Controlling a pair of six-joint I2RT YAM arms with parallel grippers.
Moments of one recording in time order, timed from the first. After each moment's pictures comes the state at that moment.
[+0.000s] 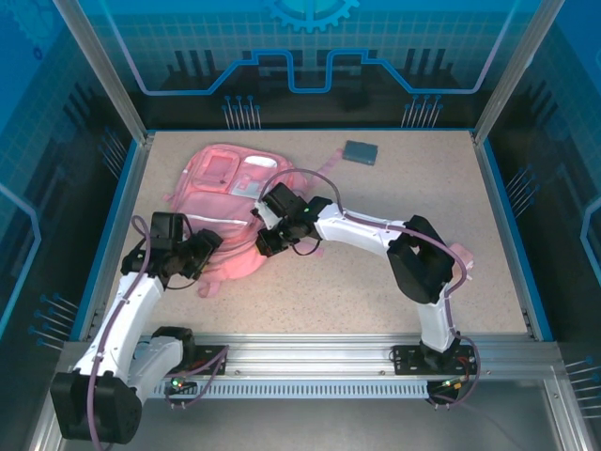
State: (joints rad) left arm -0.01 0.90 0.68 -0.76 0.25 -1.02; right arm 0.88 1.99 1.55 -0.55 -0.35 0.38
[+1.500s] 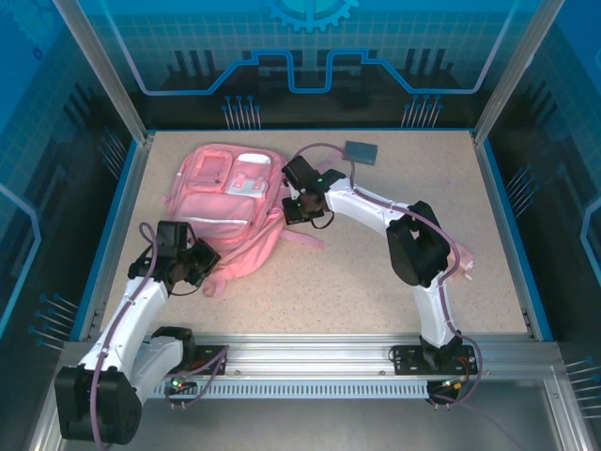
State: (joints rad) left arm -0.01 0.89 0.58 -0.67 0.27 -0.98; right arm 0.69 2.10 1.73 -0.74 -0.08 0.43
